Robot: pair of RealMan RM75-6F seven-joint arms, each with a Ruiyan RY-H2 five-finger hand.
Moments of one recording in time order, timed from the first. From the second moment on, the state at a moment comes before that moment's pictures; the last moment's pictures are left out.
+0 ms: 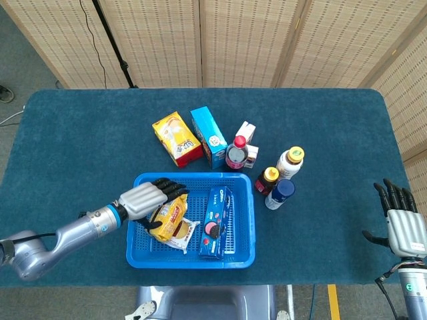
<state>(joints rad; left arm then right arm) -0.99 -1.03 -0.03 -1.84 1.39 0.61 -0.13 0.13 -1.12 0.11 -1.61 -1.37 1.39 -0.05</state>
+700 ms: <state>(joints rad) -0.61 -0.92 0.00 -1.82 1.55 1.21 -0.03 0.15 -1.14 0.11 -1.56 -1.42 1.38 0.12</state>
